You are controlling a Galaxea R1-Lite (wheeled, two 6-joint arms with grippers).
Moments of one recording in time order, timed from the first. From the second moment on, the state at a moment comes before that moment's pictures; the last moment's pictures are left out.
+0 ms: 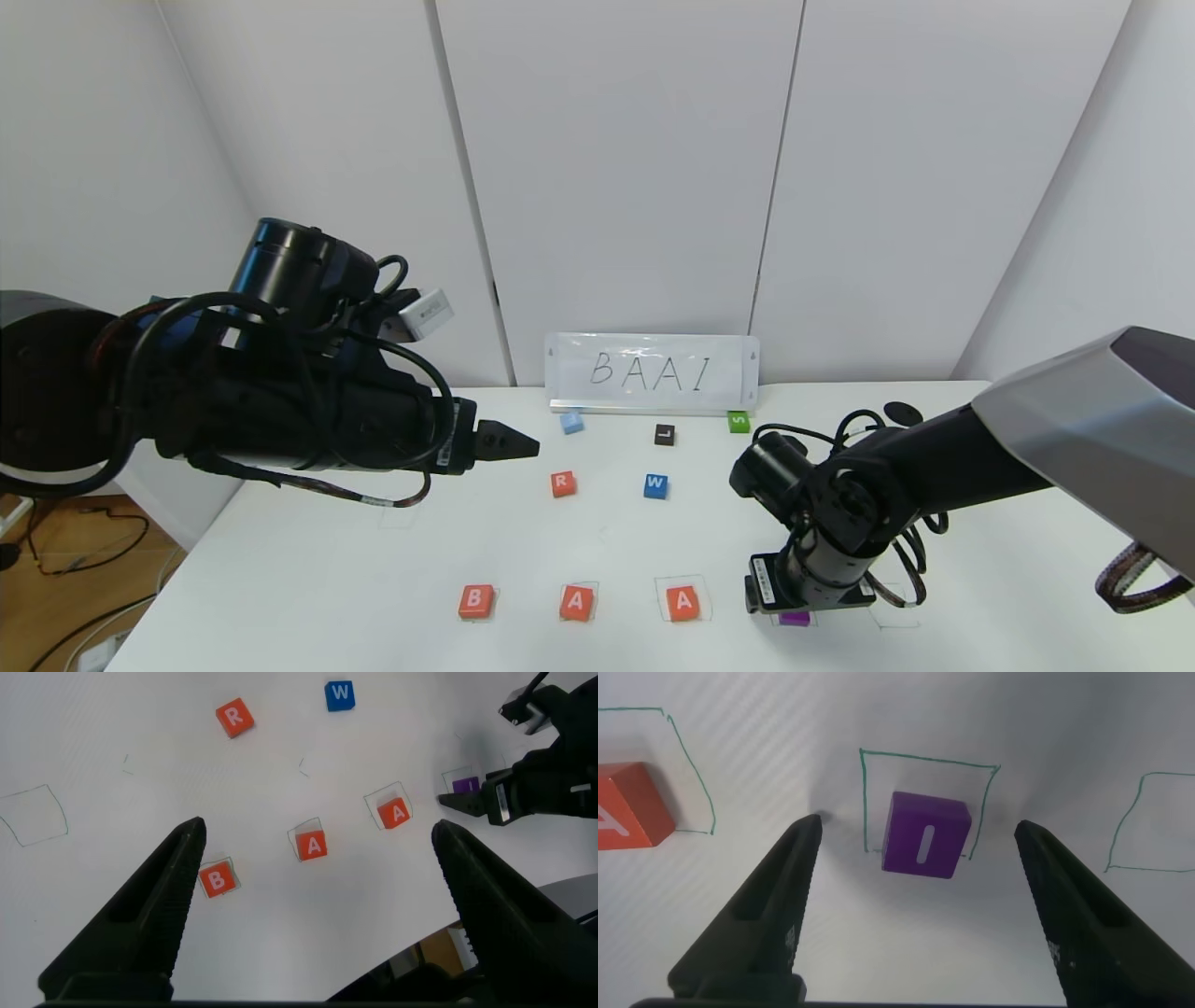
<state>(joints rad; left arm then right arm) -0.37 1.65 -1.15 0.24 -0.17 -0.18 0.56 2.23 -1.27 0.40 -0.12 0.52</state>
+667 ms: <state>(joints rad) -0.37 1.65 -1.15 0.24 -0.17 -0.18 0.55 2.23 -1.27 0.40 -0.12 0.52</state>
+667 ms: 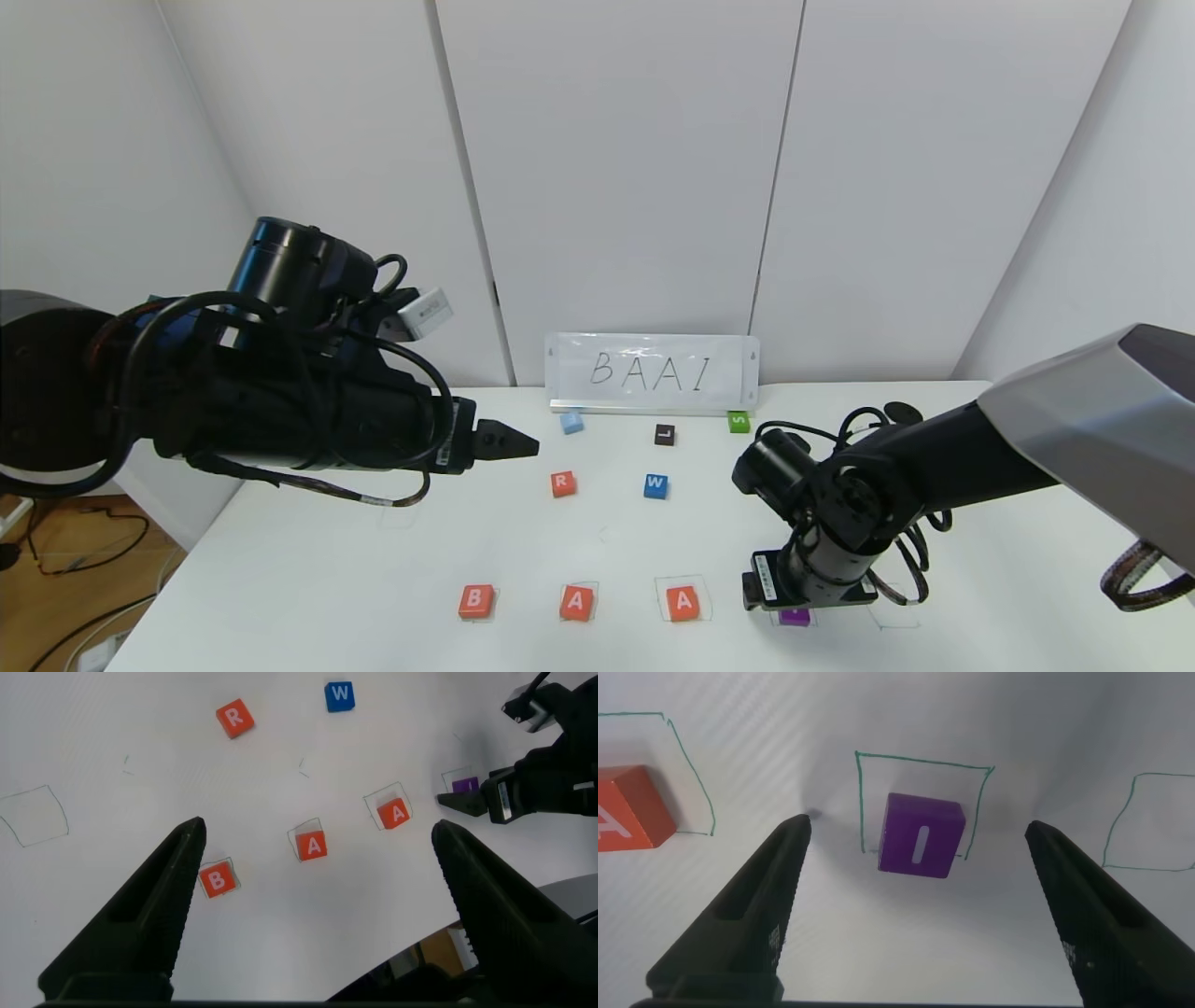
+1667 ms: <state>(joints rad) -0.39 1.47 -1.16 0.36 -0.08 -0.17 0.54 1.79 -1.26 0.62 -0.12 0.50</state>
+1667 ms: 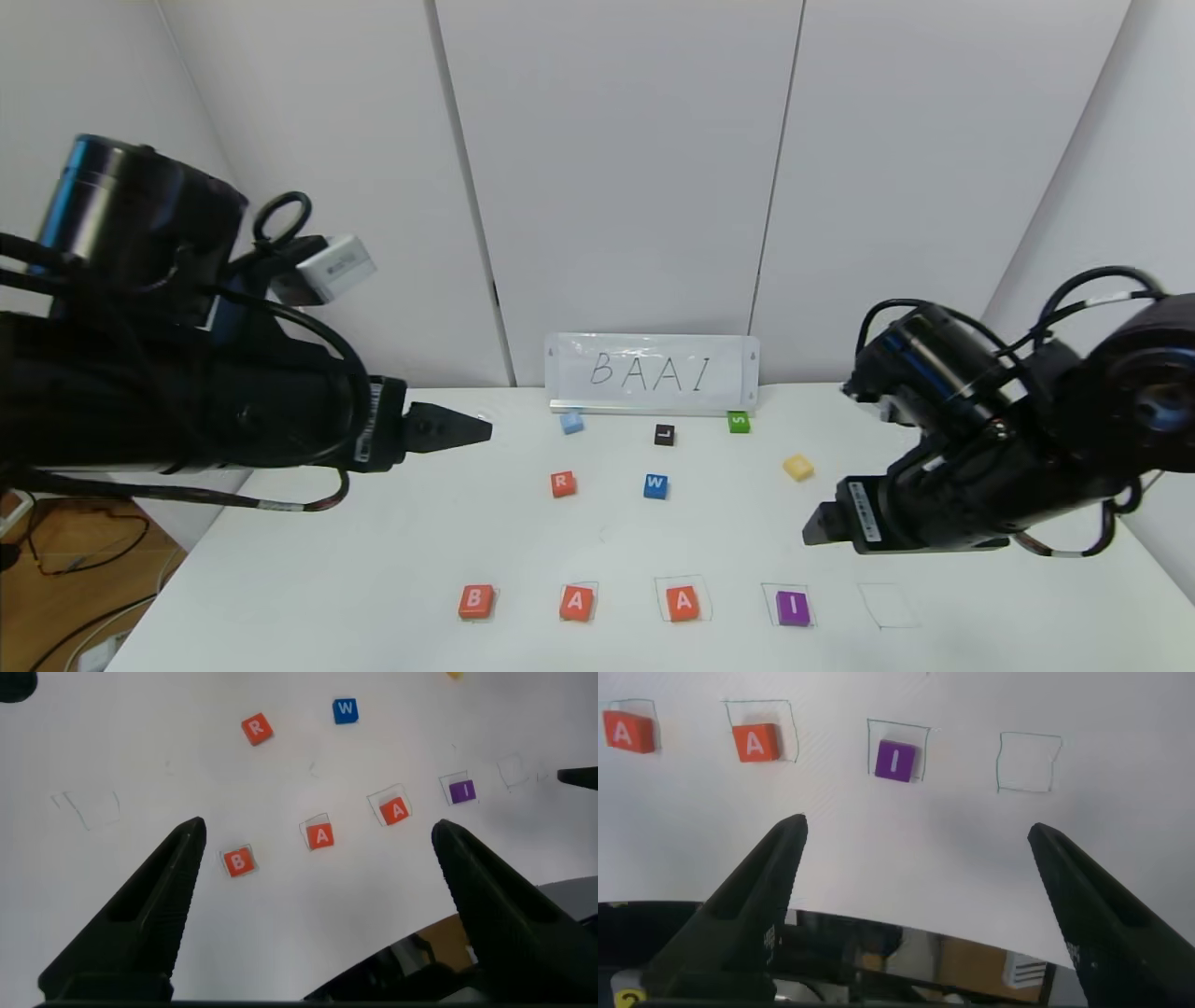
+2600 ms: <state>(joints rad) -0.21 0.78 -0.90 0.54 -0.05 -0.05 0.16 0.91 -1.10 0.78 -0.12 0.27</state>
